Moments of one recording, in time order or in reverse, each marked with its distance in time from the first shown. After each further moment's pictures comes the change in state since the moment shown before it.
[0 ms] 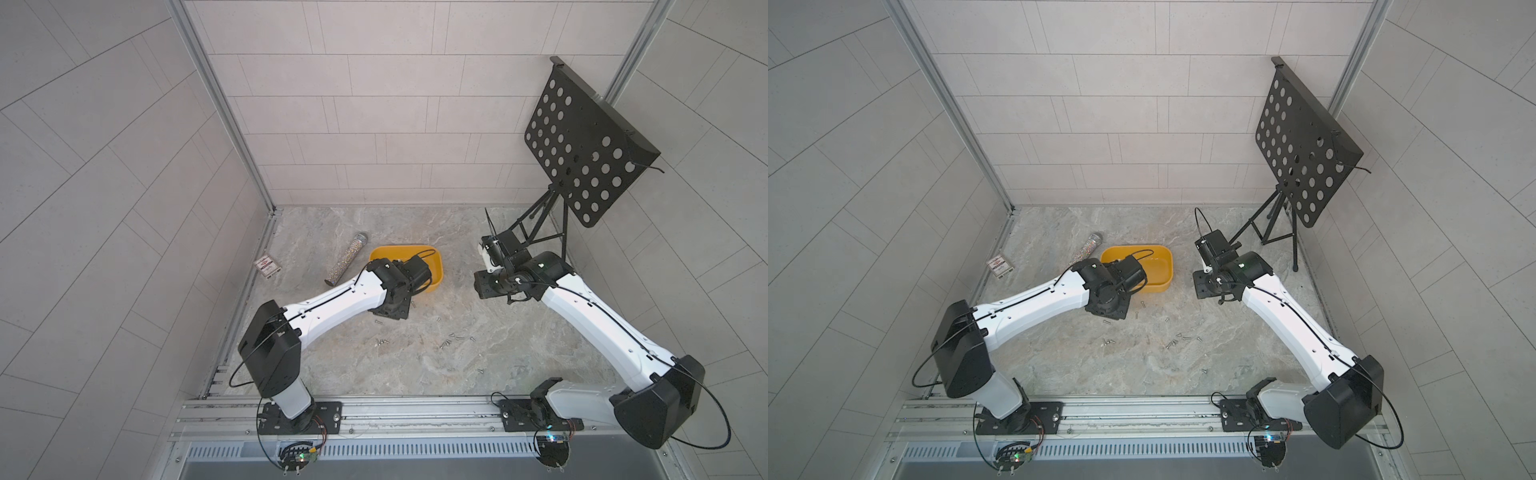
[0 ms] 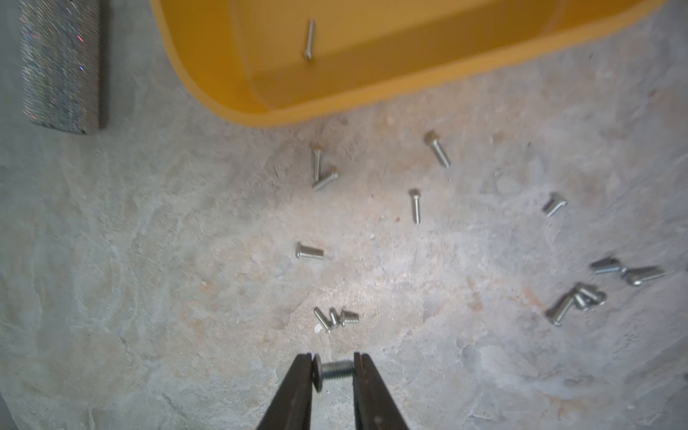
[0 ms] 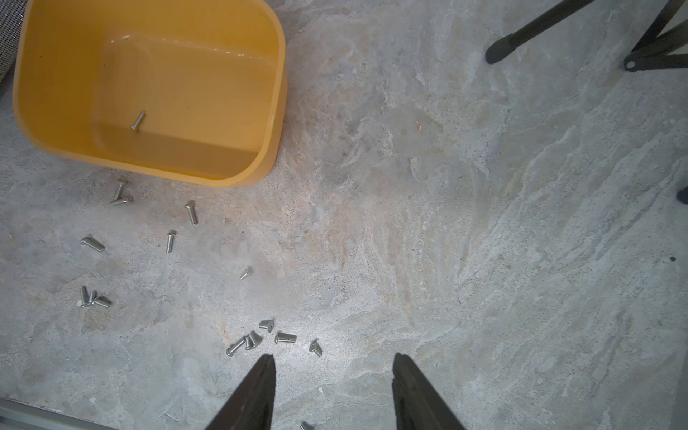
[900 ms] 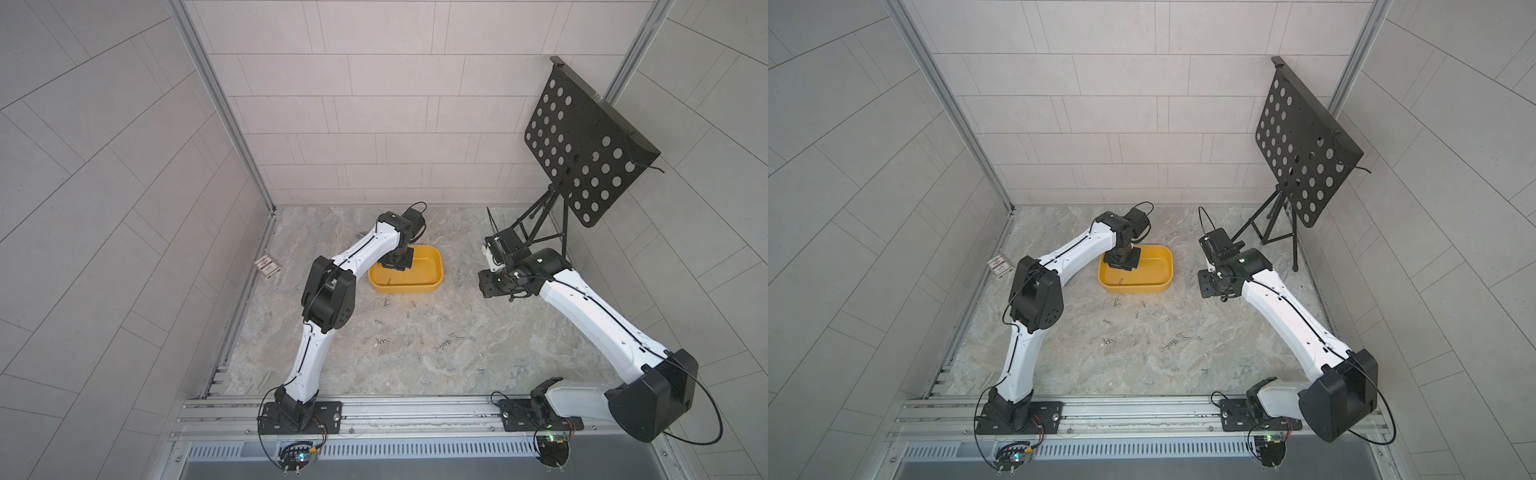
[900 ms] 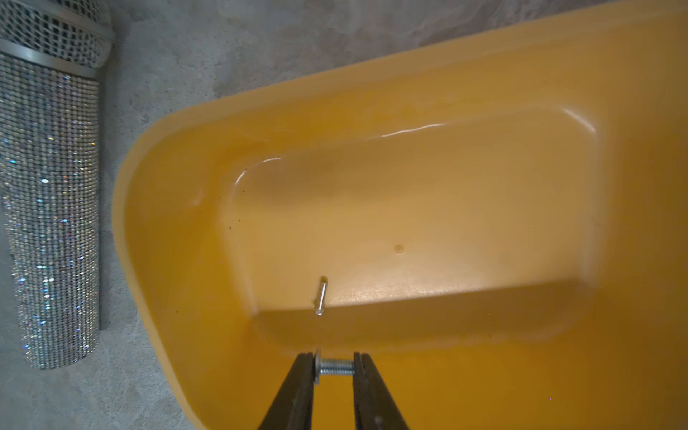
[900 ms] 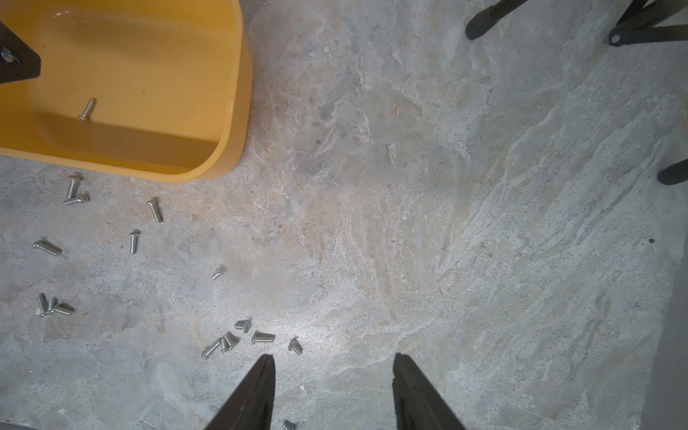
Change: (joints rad) left arm 0.253 0.575 0.607 -0.053 0.084 0.211; right arm -0.051 0.038 -0.012 -0.013 0.006 -0.026
